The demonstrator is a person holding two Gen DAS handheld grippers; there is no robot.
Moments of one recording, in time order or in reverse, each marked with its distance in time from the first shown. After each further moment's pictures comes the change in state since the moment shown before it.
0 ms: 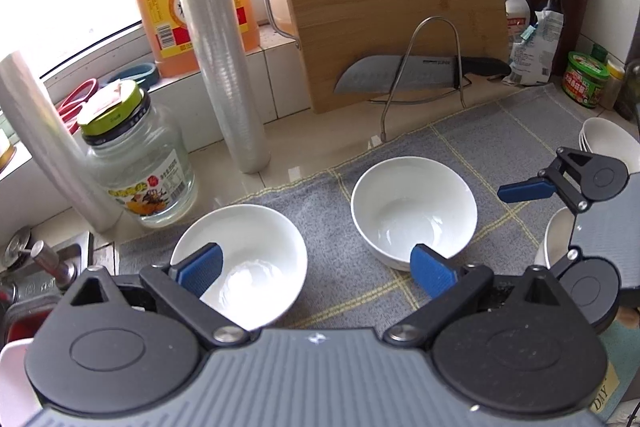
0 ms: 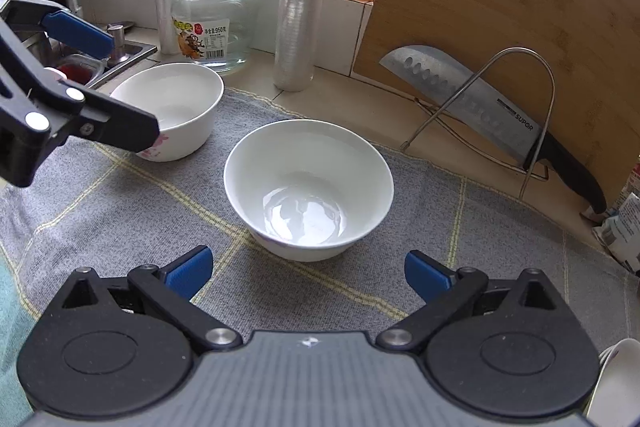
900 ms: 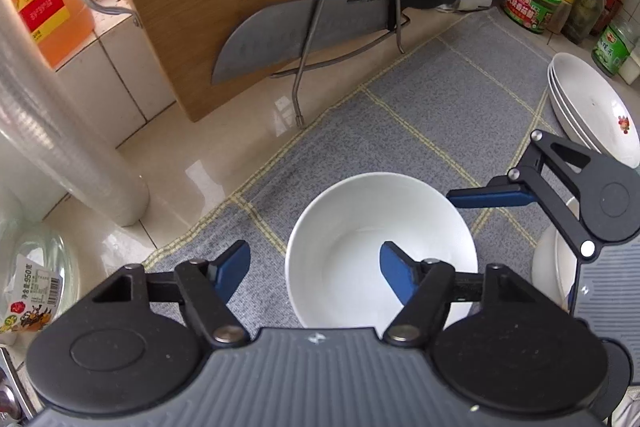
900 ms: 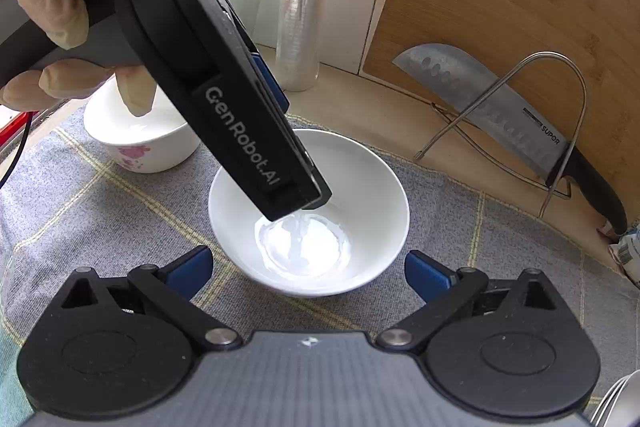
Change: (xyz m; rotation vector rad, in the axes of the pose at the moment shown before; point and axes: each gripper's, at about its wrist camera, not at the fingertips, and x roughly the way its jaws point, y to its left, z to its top) left arm 0.110 -0.021 0.066 0.224 0.233 -0.289; right arm 0.027 -0.003 0.017 -0.026 0.011 0.025
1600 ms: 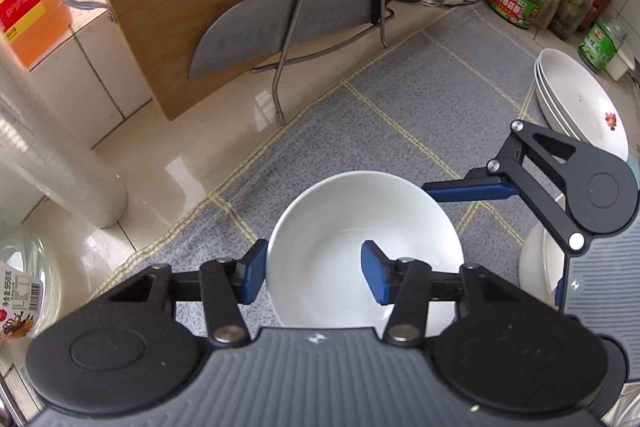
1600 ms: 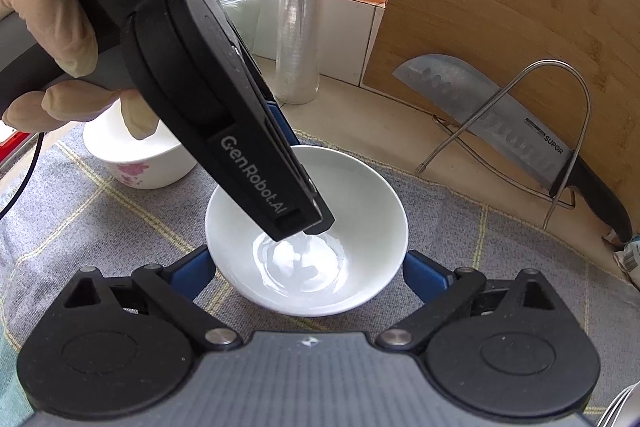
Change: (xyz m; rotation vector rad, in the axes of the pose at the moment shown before) left arm 0.005 -0.002 0.002 0.011 0.017 -0.054; right arm 0.001 -0.005 0.004 0.007 -0.029 0.021
